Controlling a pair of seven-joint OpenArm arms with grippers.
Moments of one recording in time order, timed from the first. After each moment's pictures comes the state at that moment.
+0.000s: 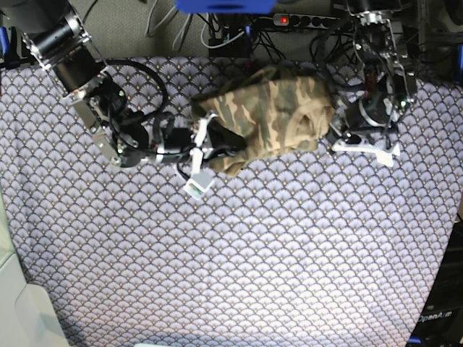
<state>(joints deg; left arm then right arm) 10.5 -4.6 -15.2 101.7 -39.0 20.0 58.6 13.7 19.1 -33.0 72.9 52.6 39.5 -38.4</state>
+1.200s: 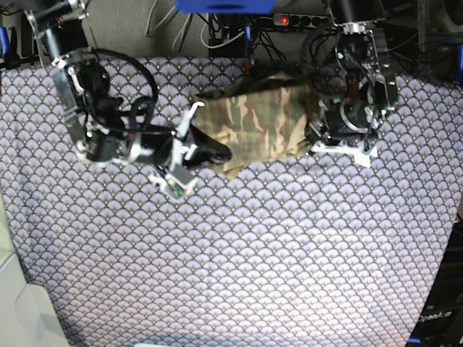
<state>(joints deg) 6.5 0.2 -14.7 94.2 -35.3 19.1 60.2 2.4 19.4 -16.8 98.6 44.1 39.5 -48.4</state>
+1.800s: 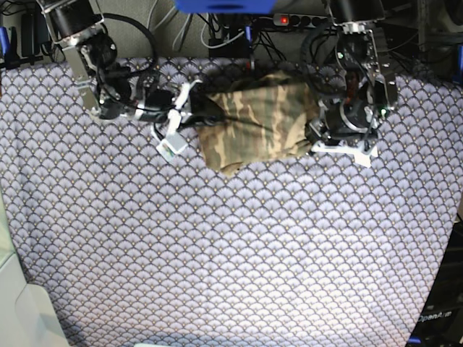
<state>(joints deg) 6.5 0.2 -14.7 94.2 -35.3 19.1 59.9 -4.7 18.0 -17.1 81.5 44.9 39.7 -36.8</state>
